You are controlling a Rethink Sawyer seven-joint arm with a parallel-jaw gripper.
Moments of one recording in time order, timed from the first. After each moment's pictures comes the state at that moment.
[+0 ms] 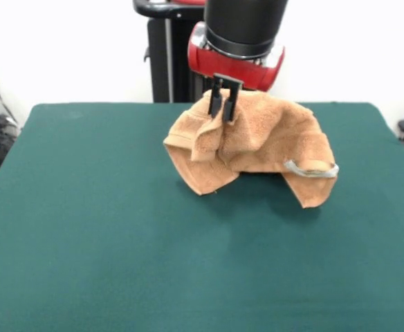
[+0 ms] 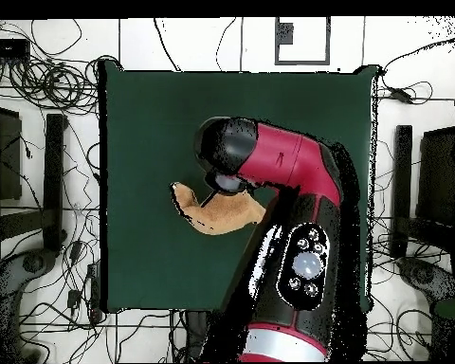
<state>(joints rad) 0.01 -0.51 -0.31 1.28 0.14 1.04 1.80</state>
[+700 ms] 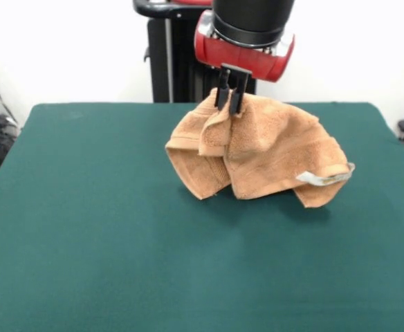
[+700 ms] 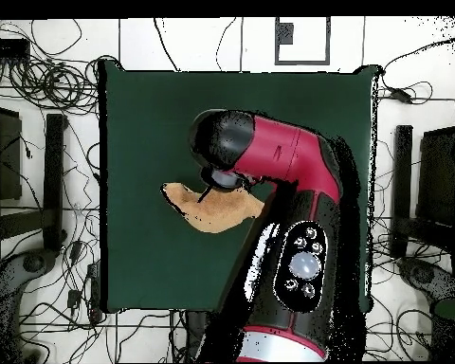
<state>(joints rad) 0.02 -0.52 -0.31 1.25 0.14 1.08 1.80</state>
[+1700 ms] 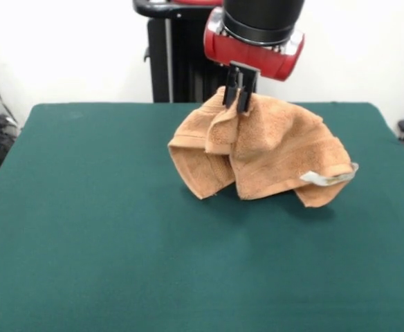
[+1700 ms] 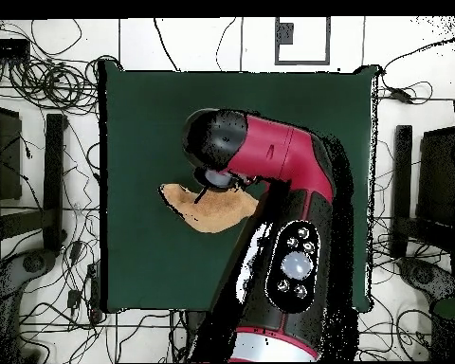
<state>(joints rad) 0.04 -0.52 -0.32 1.25 0.14 1.10 1.85</state>
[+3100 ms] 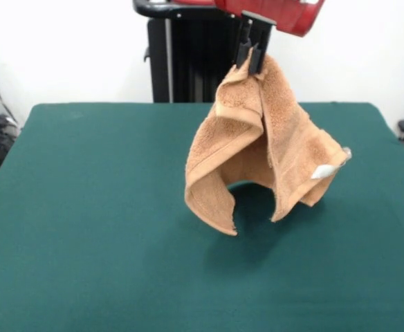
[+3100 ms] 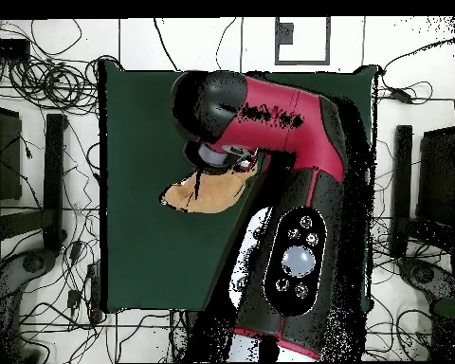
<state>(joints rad) 0.04 -0.51 -0.34 1.06 0.14 1.33 1.91</state>
